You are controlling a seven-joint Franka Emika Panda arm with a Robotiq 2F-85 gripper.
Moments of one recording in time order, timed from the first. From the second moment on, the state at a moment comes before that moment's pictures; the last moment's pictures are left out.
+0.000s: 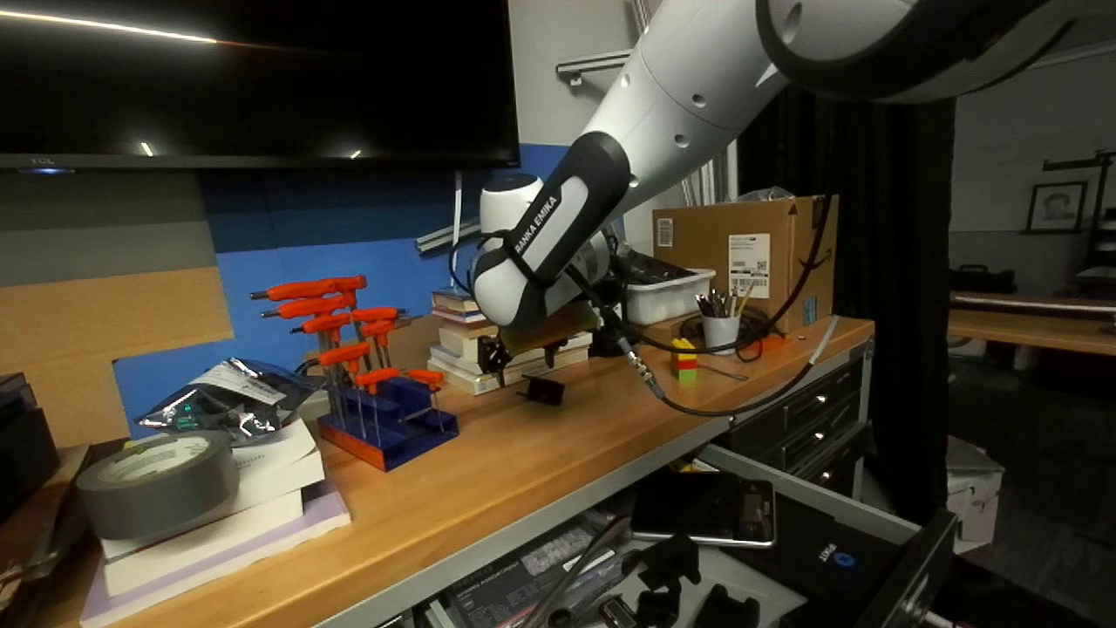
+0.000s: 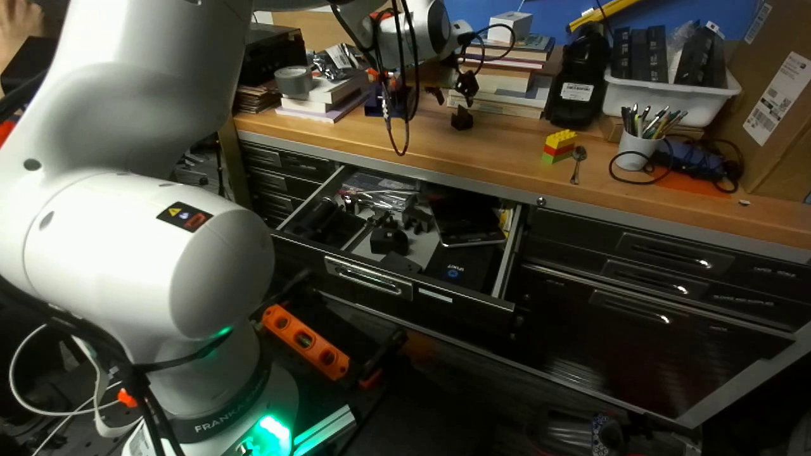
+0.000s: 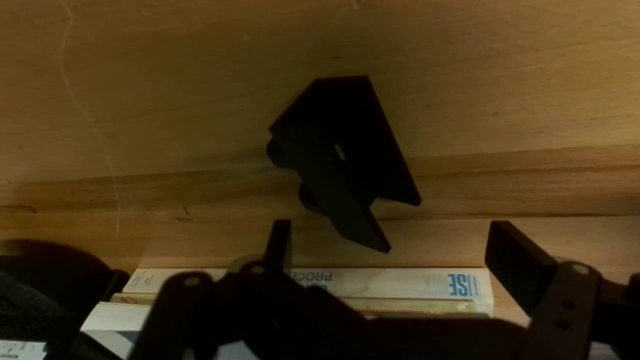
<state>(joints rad) 0.35 0.77 -0.15 -1.40 -0.28 2.58 0.38</state>
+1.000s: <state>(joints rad) 0.34 0.88 -0.18 -1.26 -0.27 2.42 0.38</state>
